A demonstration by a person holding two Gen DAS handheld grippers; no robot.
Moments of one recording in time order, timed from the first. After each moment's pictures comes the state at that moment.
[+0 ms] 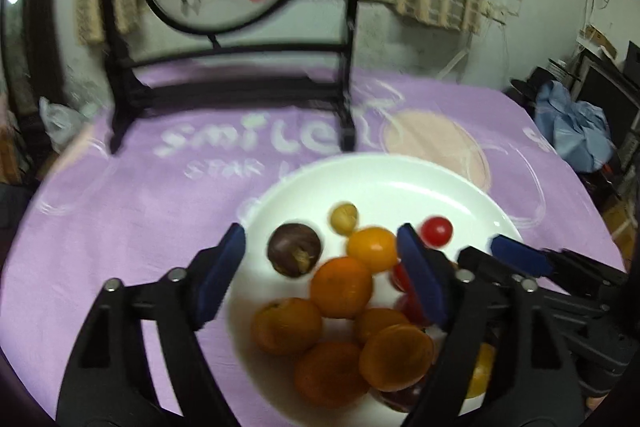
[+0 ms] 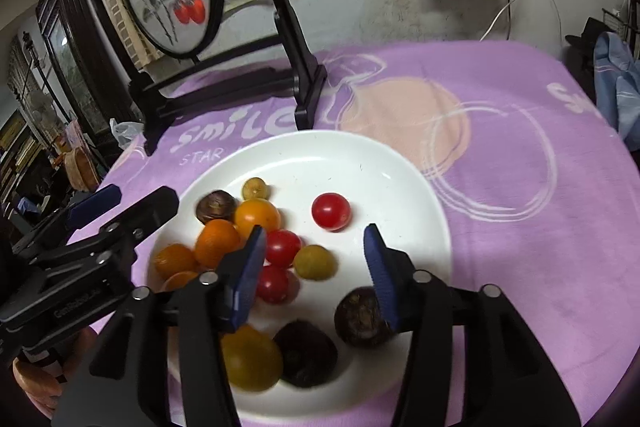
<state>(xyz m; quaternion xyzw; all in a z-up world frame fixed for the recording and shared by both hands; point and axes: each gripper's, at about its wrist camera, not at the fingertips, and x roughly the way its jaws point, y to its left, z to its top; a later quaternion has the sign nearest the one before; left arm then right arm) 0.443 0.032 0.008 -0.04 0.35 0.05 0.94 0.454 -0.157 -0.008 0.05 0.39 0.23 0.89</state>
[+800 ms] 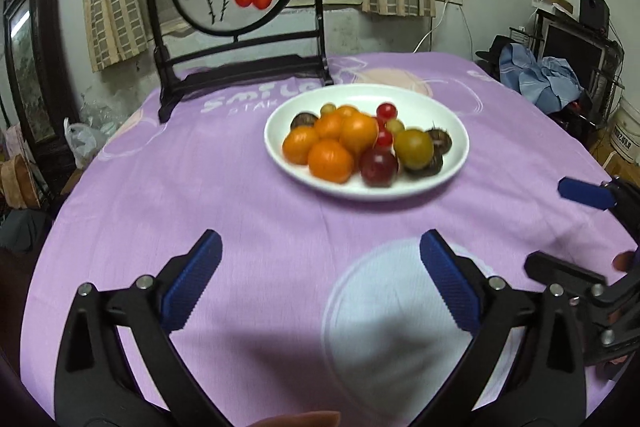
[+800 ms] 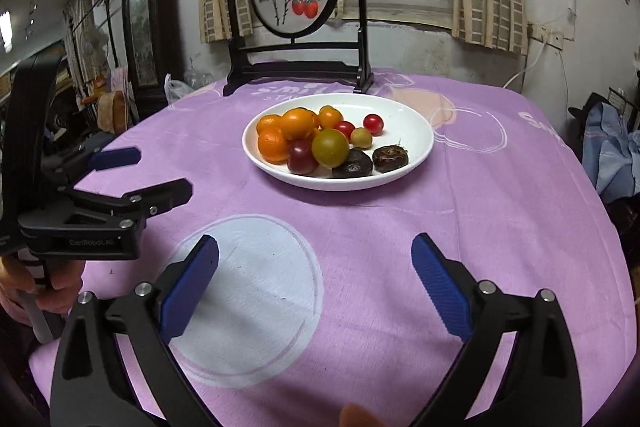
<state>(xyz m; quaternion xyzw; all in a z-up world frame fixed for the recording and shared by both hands) 0.242 0.015 -0.004 0.02 0.33 0.02 0.94 0.249 -0.203 -0.019 -0.05 0.30 0.28 0.91</state>
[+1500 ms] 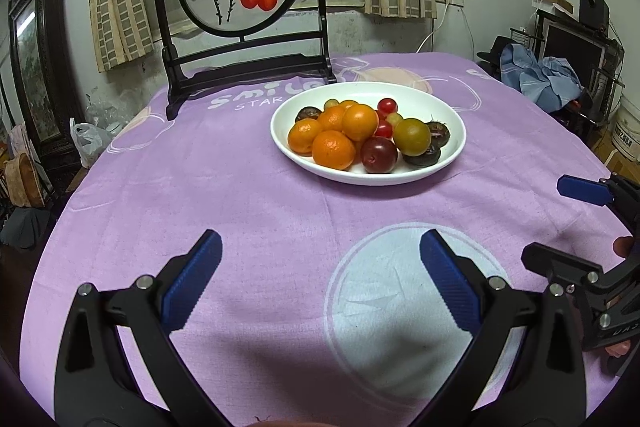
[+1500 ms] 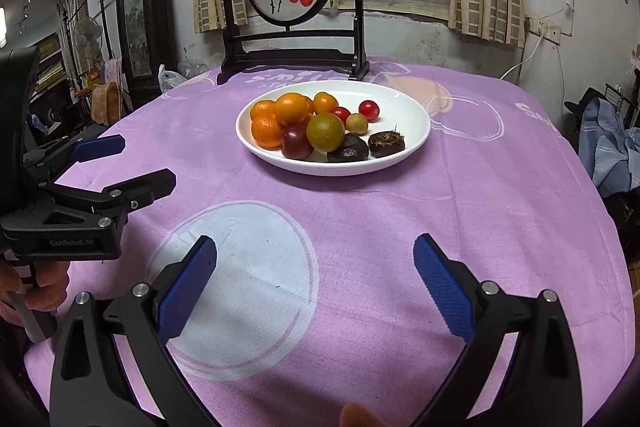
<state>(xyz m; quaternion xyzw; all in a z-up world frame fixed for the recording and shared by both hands) 0.226 0.016 -0.007 0.03 0.32 0.02 0.95 0.249 -0.198 -0.028 -0.07 0.31 0.28 0.91</state>
